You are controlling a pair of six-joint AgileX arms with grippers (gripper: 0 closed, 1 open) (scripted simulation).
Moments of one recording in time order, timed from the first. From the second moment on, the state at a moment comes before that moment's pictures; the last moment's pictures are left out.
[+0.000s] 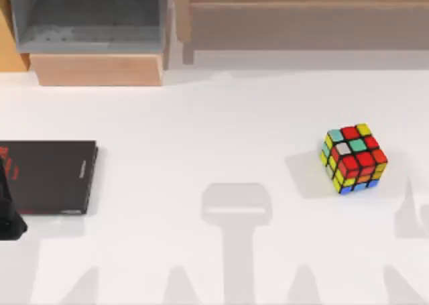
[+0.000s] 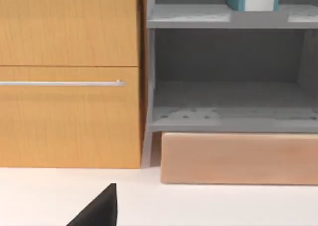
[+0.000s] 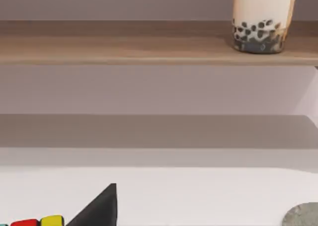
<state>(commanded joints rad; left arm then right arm) 0.00 0.00 0.00 0.00 0.00 0.00 0.00 0.00 0.00 0.00 0.00 0.00</state>
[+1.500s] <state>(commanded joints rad) 0.00 0.00 0.00 0.00 0.00 0.00 -0.22 1.67 0.89 0.77 -0.19 0.00</state>
